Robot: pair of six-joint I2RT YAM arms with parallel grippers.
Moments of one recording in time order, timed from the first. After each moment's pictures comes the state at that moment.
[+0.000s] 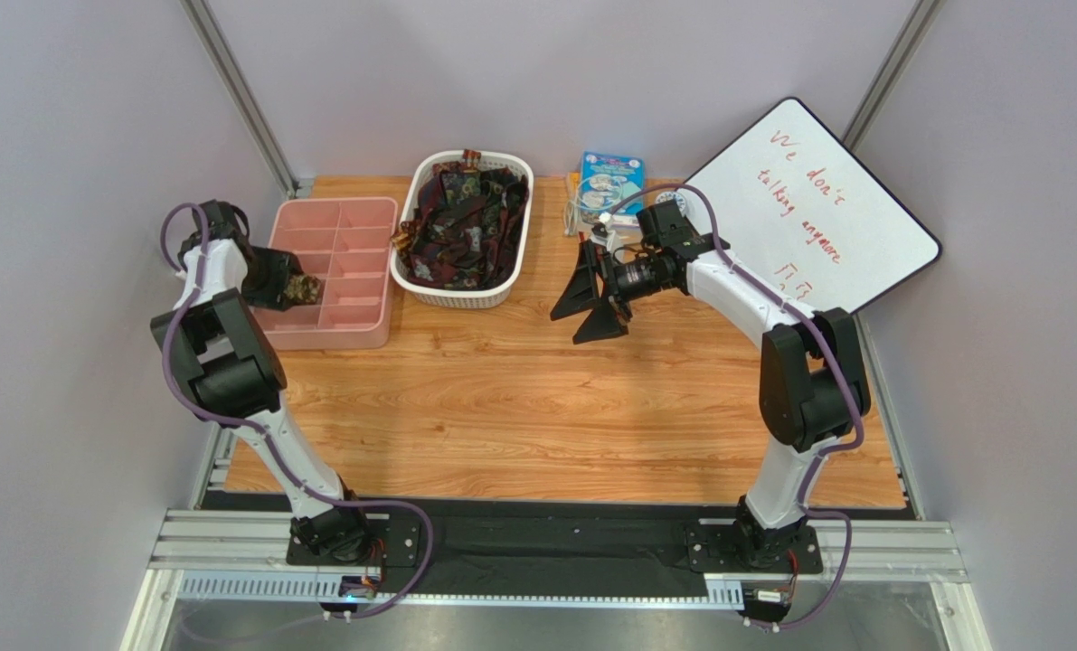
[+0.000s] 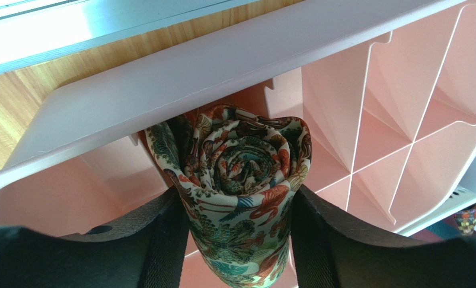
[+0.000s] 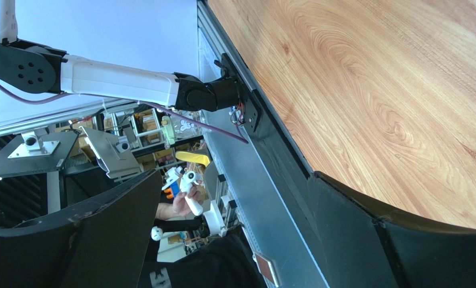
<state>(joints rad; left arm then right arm) 0.46 1.94 1.53 -0.69 0.09 -1.00 0.36 1.81 1.39 -0.59 -1.11 0.52</state>
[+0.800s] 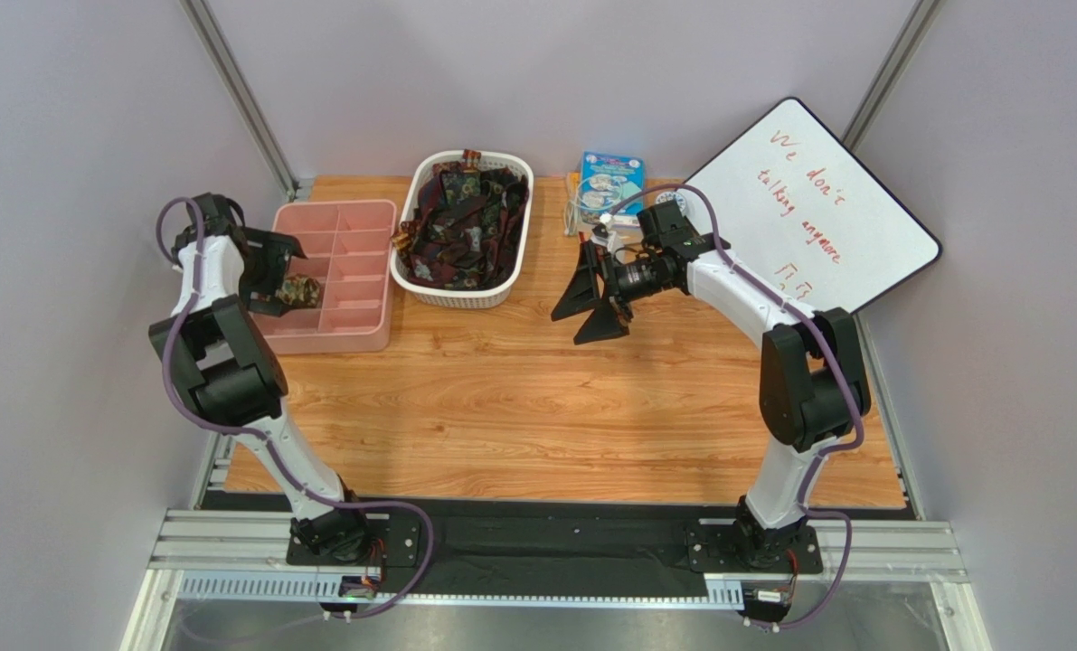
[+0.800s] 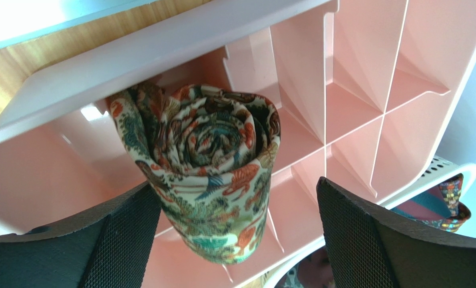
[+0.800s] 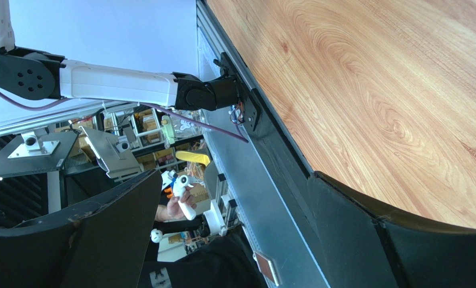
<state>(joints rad) 0.46 1.90 1.55 -0.73 0.13 -0.98 0.35 1.81 1.39 -0.60 -1.11 0.51</state>
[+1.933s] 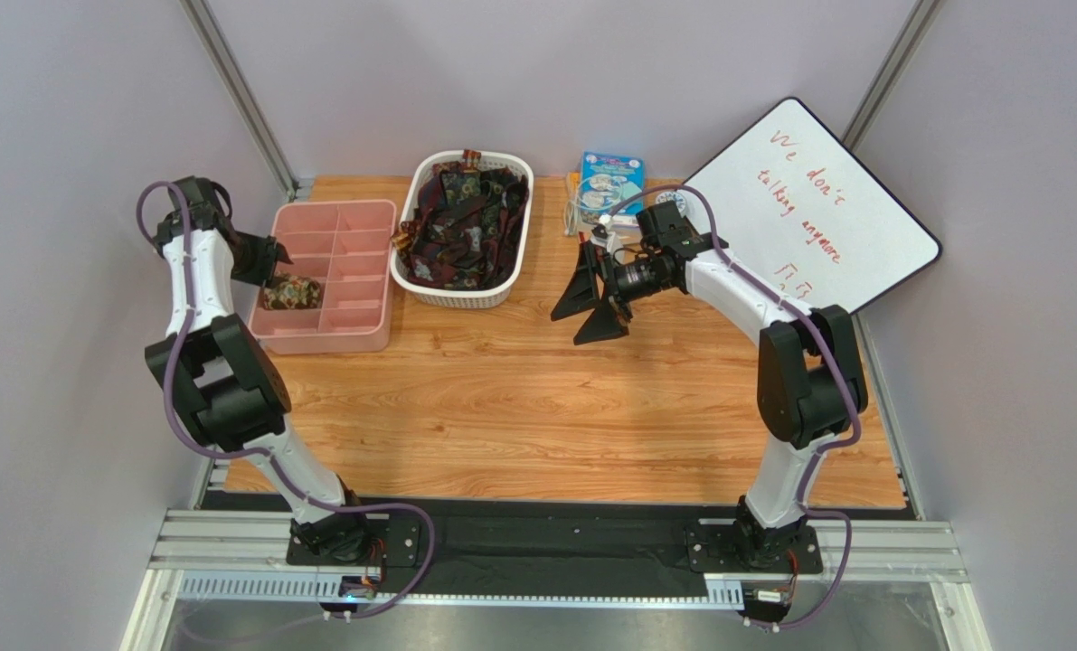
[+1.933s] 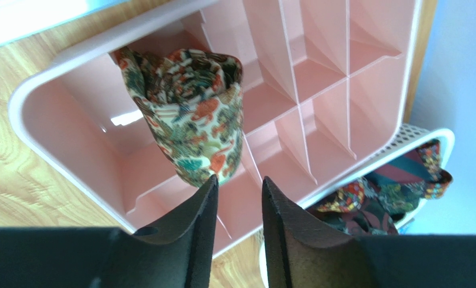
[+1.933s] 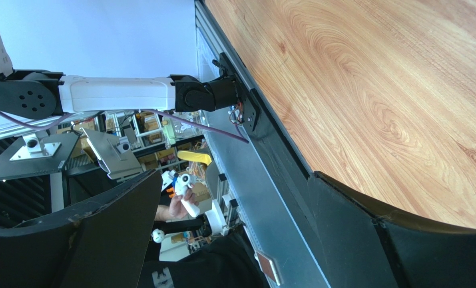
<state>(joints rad) 0.46 1.79 1.61 -0.85 0.12 -0.93 0.35 1.83 1.40 -0.61 -1.11 0.51</state>
